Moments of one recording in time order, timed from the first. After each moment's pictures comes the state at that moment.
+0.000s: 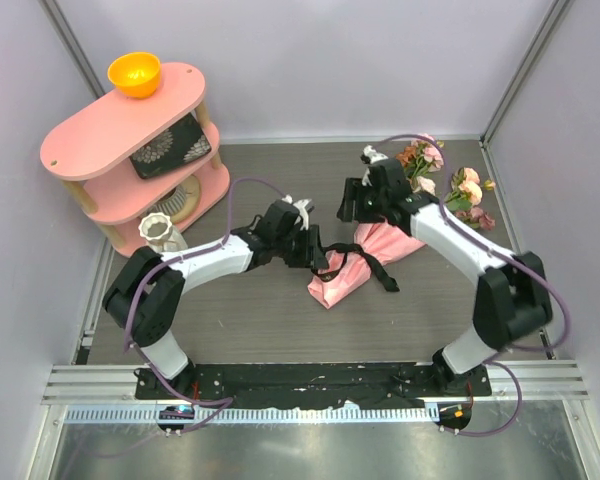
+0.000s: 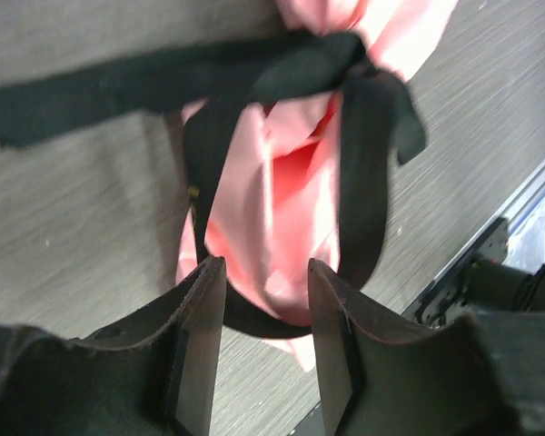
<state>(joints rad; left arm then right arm) -0.72 1.67 1.08 -0.14 0.29 -0.63 0.44 1.47 1.08 -0.30 -0.08 0.40</state>
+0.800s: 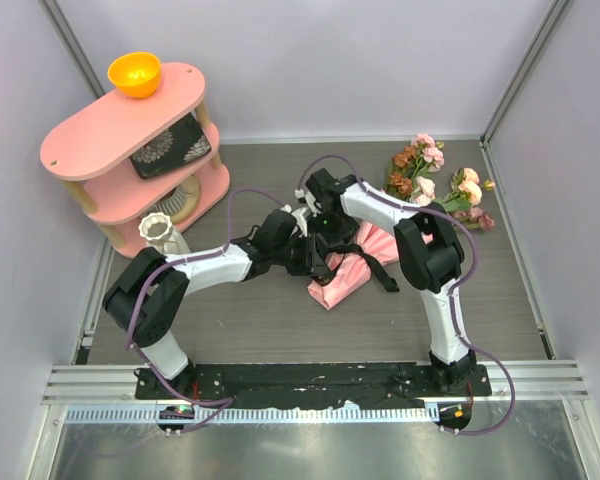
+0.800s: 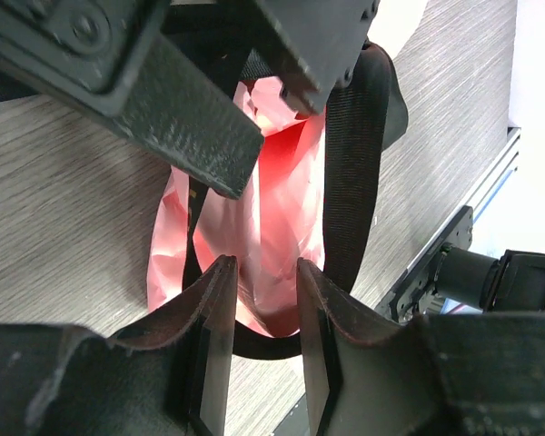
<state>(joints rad) -0.73 1.67 0.92 0.04 0.37 -0.73 0.58 2.15 1.70 -0.87 -0.03 -0.06</state>
